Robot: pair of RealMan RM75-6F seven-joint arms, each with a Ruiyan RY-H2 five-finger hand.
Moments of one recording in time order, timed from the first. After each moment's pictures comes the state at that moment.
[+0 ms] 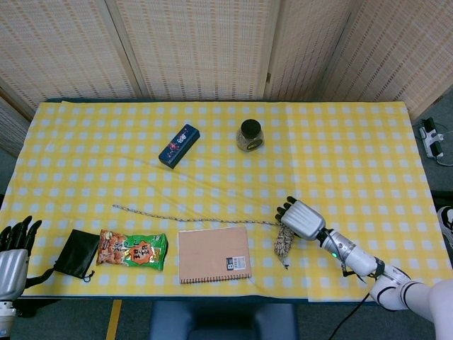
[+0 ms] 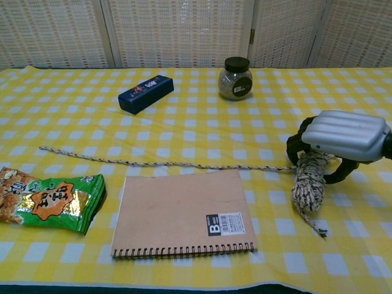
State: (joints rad) left arm -0.05 -1.15 -0.03 -1.63 1.41 1.48 0.20; right arm 0.68 -1.53 -0.09 -1.00 -1.79 1.05 0.01
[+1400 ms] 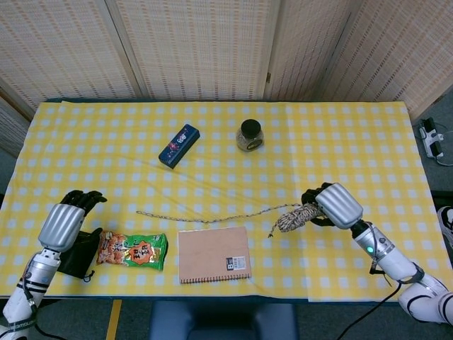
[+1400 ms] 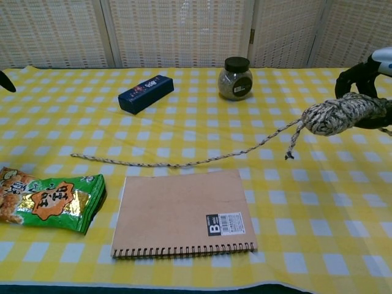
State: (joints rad) left arm -0.35 -1.23 -0.13 -1.48 1.56 1.26 0.03; right arm 0.59 -1.30 -0.04 -1.21 -1.68 1.26 0.31
